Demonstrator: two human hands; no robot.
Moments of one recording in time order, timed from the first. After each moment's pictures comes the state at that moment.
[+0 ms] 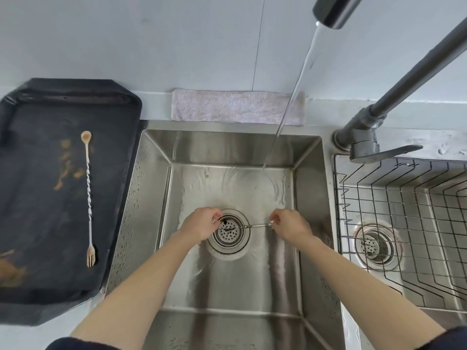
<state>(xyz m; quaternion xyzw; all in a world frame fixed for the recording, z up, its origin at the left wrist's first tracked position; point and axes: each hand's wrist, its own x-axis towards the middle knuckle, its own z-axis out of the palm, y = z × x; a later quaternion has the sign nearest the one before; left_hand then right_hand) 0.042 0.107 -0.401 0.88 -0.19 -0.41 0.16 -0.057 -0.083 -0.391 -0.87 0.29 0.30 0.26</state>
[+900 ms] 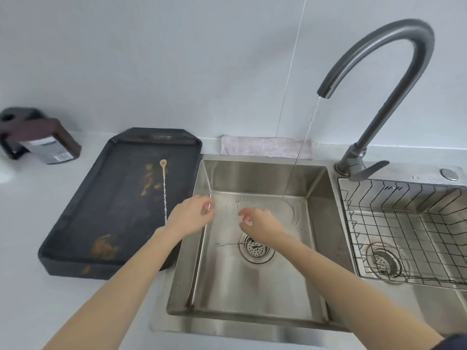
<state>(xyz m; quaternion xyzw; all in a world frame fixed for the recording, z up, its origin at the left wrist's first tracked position) 0.044 0.216 -0.263 0.93 -0.24 -0.19 0.19 -0.044 0.058 -0.267 -0.92 0.14 0.17 0.32</state>
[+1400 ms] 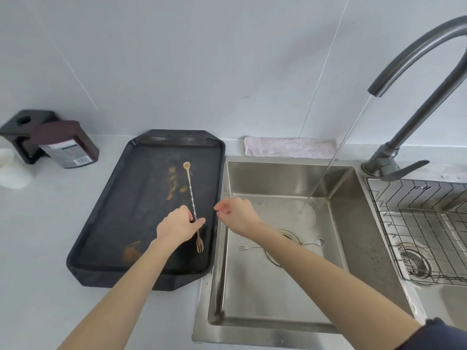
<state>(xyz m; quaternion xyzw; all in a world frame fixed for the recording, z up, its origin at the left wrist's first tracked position) 0.082 0.300 -0.283 0.96 -0.07 -0.22 0.13 0.022 0.161 -0.252 -0.89 0.14 0.13 0.41</state>
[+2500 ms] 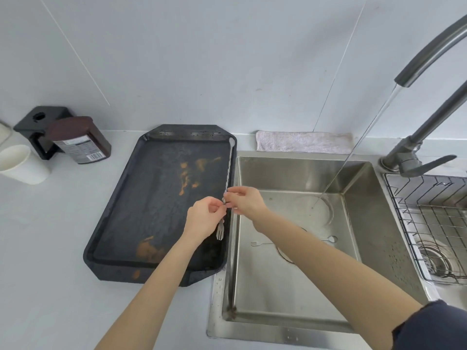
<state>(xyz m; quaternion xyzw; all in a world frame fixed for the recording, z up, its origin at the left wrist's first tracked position) 0.063 0.281 -0.261 0.89 -0.06 -0.19 0.40 0.042 0.166 -0.256 -0.69 0.29 0.10 0.66</state>
